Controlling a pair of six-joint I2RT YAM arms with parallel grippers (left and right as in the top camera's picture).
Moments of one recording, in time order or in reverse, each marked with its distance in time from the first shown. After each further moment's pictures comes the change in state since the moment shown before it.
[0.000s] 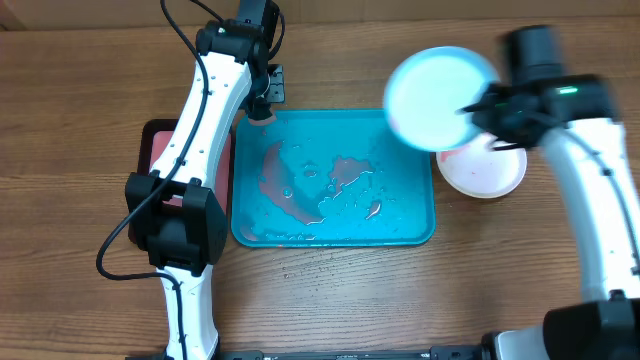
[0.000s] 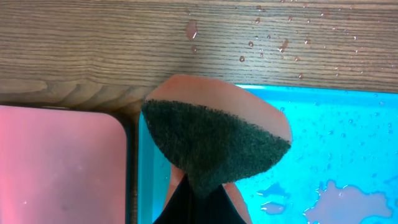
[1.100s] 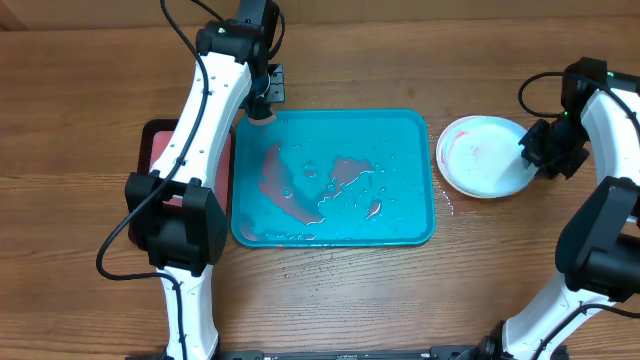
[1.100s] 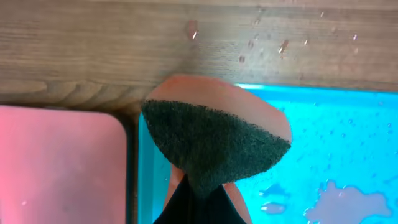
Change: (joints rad) left arm 0.000 0.000 0.000 -0.006 0.000 0.004; right arm -0.317 0.371 -0.002 -0.101 -0.061 -0.110
